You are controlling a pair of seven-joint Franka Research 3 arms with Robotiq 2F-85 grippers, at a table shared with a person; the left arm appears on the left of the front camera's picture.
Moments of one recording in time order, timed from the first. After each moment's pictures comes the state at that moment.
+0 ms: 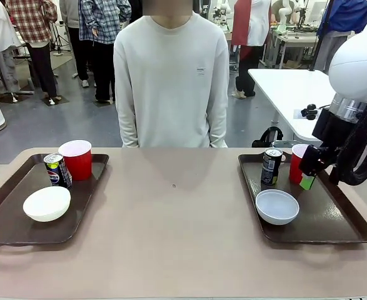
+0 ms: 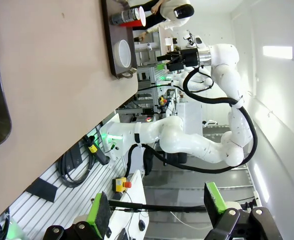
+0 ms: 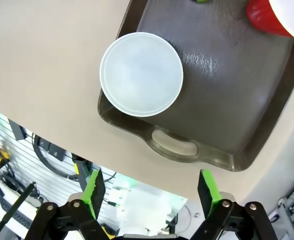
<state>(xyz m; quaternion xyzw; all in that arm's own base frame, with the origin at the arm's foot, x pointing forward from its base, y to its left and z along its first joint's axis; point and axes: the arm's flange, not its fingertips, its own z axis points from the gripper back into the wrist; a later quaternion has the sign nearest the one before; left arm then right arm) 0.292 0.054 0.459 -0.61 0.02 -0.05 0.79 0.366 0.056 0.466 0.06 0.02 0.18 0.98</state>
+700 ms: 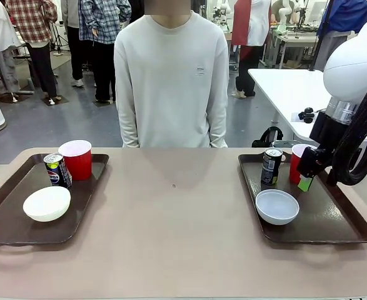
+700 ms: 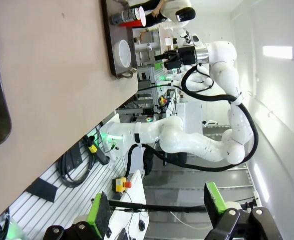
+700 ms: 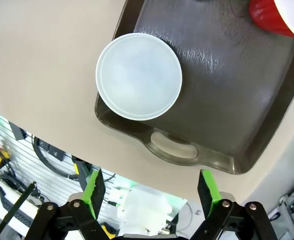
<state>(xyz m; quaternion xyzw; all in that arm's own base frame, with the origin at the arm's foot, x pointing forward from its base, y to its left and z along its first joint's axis) 0.292 0.054 0.459 -0.61 0.02 -0.05 0.79 0.374 0.056 0.458 0.06 0.04 0.17 0.98</state>
